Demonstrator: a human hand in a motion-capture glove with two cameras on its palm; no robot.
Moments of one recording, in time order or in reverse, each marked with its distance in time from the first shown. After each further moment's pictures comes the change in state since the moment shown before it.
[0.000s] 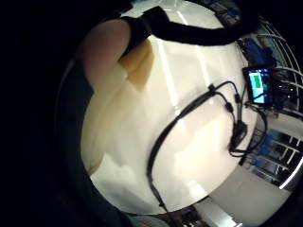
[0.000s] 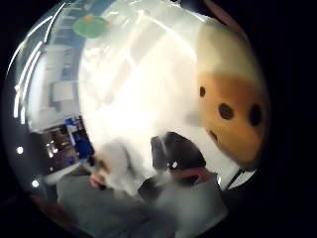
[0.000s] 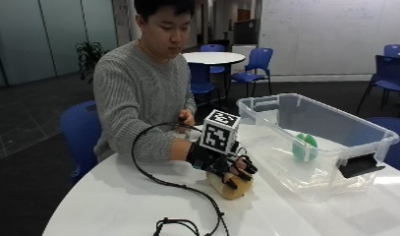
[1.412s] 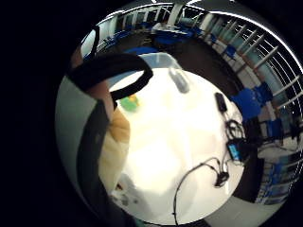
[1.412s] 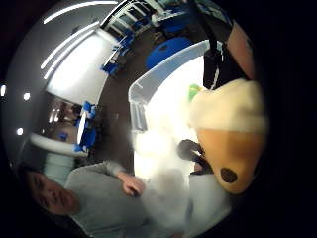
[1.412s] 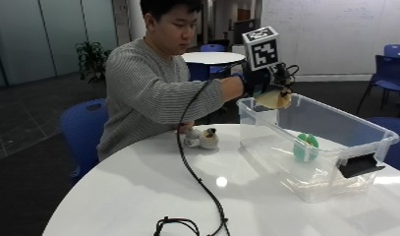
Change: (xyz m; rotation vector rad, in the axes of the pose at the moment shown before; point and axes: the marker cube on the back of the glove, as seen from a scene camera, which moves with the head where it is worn) arm -0.162 -0.063 -0.228 0.425 -0.214 -0.359
